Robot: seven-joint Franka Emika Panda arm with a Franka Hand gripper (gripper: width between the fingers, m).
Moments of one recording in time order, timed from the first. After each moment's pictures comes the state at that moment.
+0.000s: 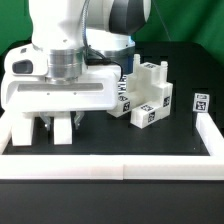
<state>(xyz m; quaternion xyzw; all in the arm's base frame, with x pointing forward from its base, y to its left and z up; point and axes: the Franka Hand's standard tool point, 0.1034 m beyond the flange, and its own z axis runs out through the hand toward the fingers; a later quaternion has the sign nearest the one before) 0.566 -0.124 0.006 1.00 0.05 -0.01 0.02</state>
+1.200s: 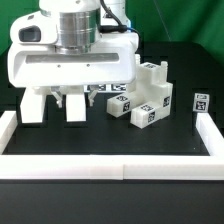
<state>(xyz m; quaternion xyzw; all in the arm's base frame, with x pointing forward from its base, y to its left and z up) 0.588 -0.095 0.066 1.00 0.02 -0.02 0.00</state>
